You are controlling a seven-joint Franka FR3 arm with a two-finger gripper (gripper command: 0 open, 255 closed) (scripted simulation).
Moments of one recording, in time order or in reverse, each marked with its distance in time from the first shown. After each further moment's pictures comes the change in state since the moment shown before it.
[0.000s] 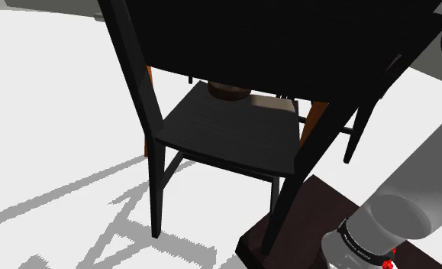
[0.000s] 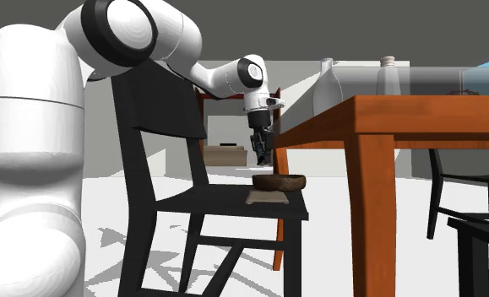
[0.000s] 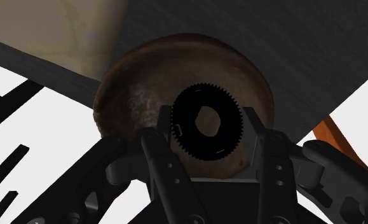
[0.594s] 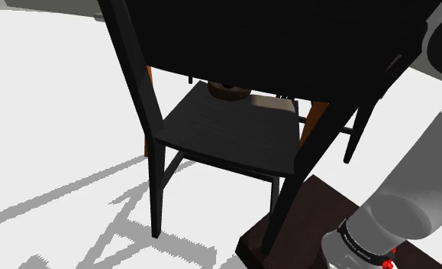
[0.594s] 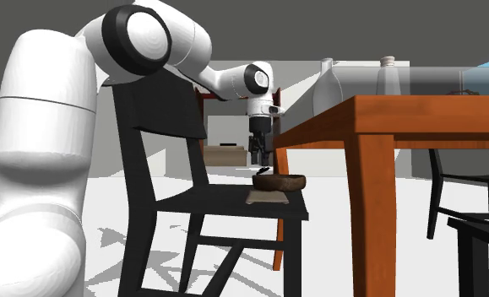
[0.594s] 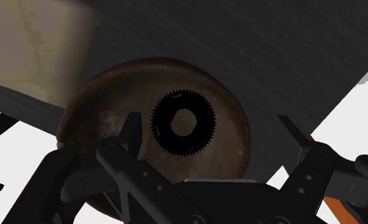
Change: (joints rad) arm 0.004 0.080 -0.001 0.071 0.093 -0.067 -0.003
